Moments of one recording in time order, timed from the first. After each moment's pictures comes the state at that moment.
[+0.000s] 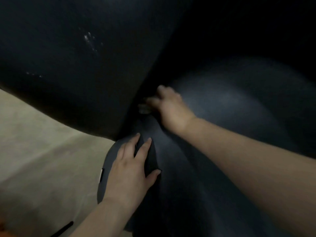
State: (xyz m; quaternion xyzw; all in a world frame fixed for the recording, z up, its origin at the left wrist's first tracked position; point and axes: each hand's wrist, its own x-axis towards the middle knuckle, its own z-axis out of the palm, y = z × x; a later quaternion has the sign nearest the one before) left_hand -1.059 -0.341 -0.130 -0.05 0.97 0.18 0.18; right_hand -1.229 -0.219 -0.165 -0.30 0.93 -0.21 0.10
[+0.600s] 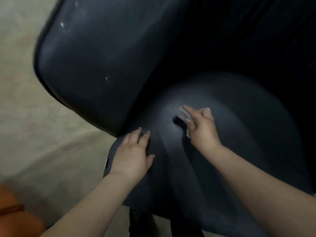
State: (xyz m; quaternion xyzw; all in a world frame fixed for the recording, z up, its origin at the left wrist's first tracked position) left_hand -1.080 -0.319 -0.059 -0.03 0.96 0.16 0.24; right_hand -1.169 -0.117 -0.098 0.01 0.91 -0.39 0.10
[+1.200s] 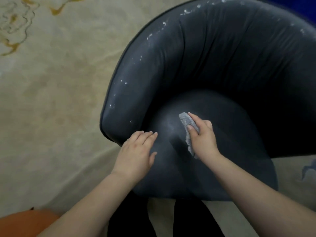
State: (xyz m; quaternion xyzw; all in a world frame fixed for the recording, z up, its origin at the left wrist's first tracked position) left_hand -1.117 -0.354 0.135 0.17 0.96 0.12 0.18; right_hand -1.132 -0.150 0.112 0.28 0.75 -0.60 0.09
